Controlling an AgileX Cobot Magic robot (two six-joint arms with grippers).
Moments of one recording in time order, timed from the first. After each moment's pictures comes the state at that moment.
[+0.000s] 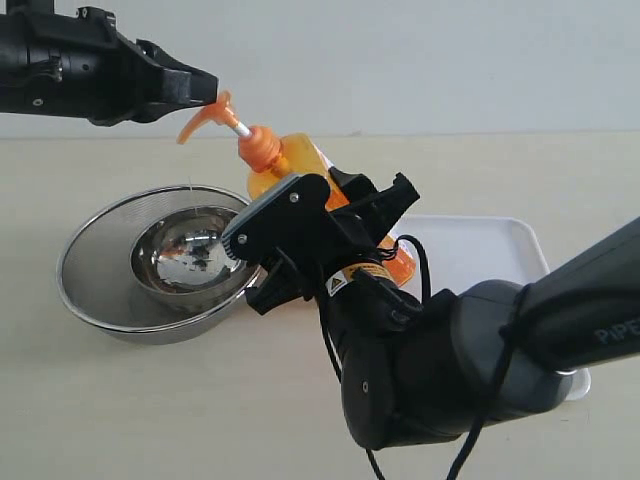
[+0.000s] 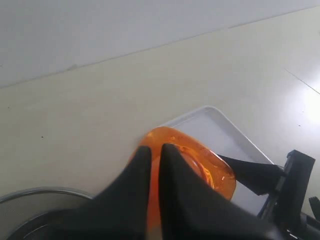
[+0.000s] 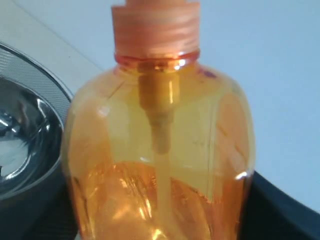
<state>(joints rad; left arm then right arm) -0.26 1.47 -0.98 -1.36 0.51 1.33 1.02 1.95 -0.83 0.81 -1.05 -0.90</state>
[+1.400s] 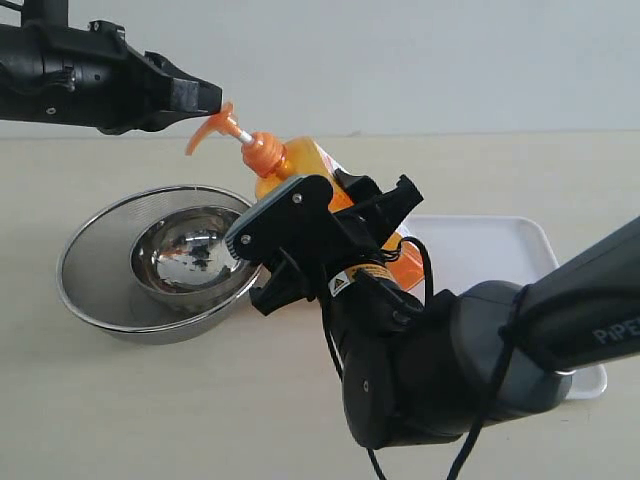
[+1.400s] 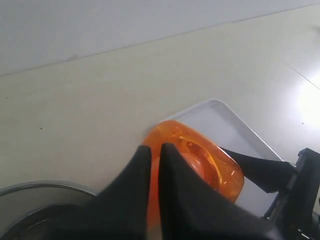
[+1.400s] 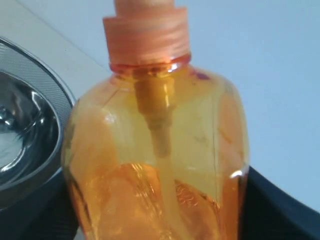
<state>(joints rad) -0.26 1.52 -0.99 -1.37 0.51 1.34 1.02 1.95 -0.83 0.82 -1.05 -0.91</state>
